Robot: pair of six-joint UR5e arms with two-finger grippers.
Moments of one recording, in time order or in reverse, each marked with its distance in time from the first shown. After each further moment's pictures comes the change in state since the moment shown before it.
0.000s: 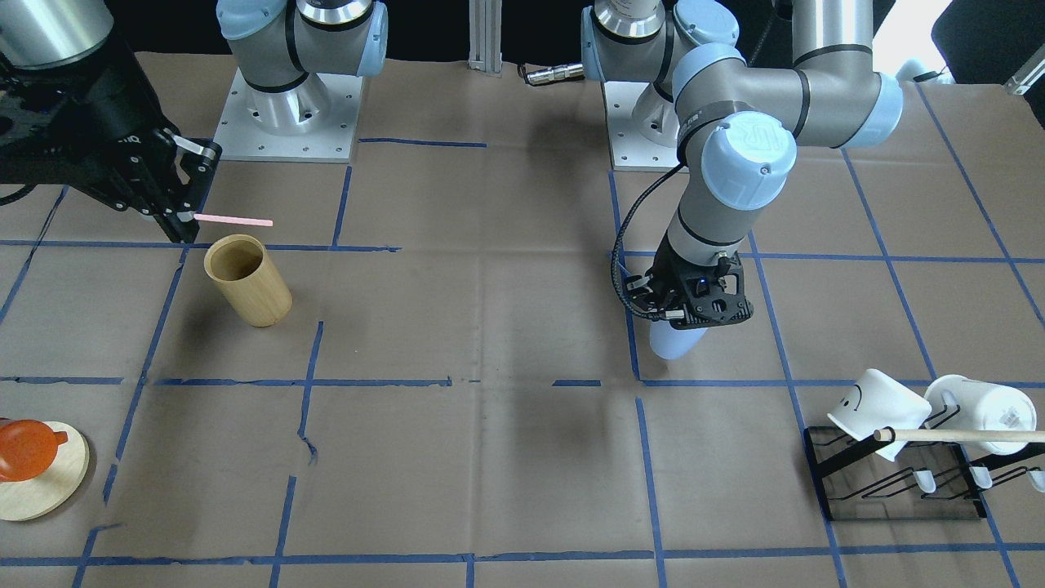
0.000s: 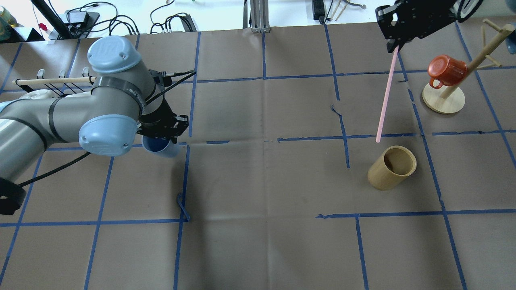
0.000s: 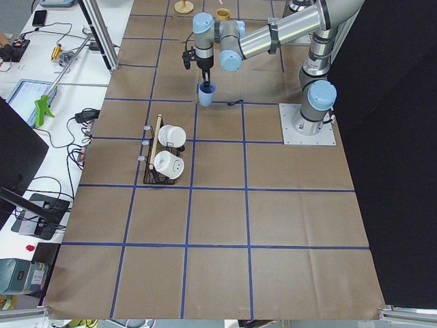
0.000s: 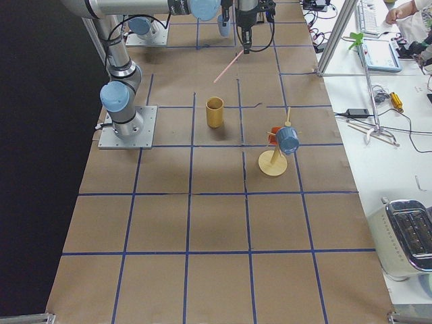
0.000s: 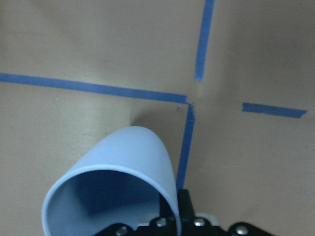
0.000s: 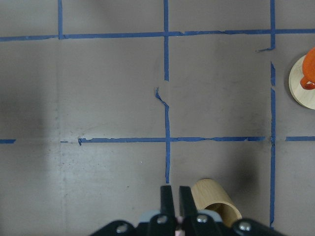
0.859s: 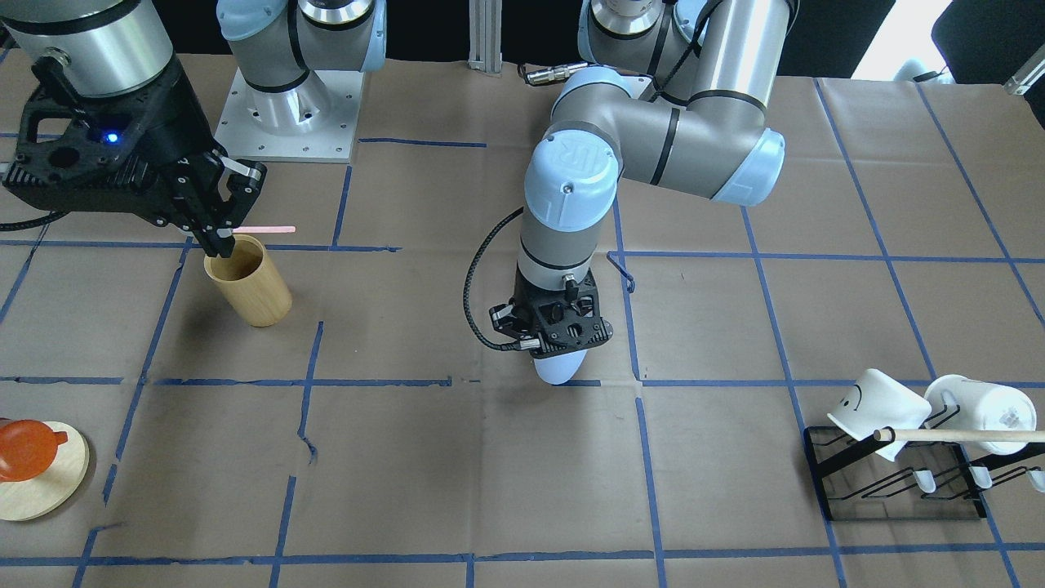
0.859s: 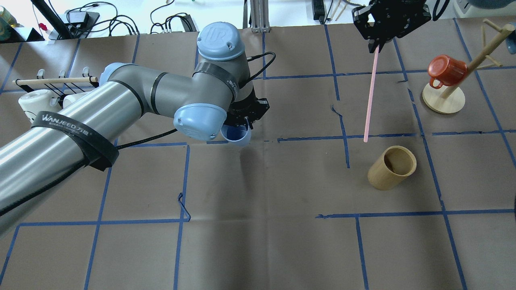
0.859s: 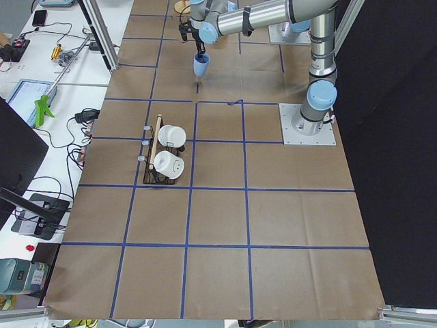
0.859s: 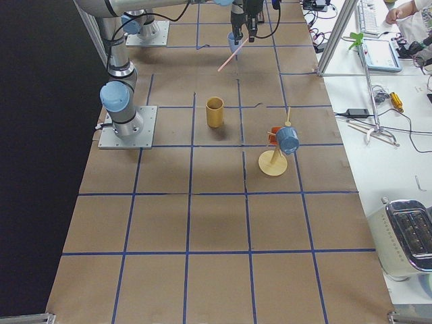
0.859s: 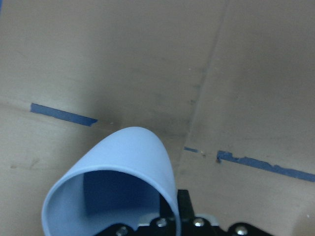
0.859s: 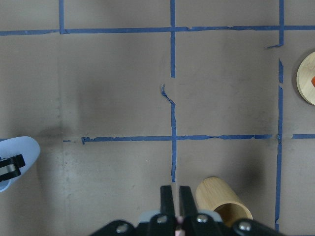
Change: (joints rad) left arm -0.281 -0.183 0.198 0.052 -0.090 -0.421; right arm 0.043 0.038 -0.023 0.014 -0.028 0.039
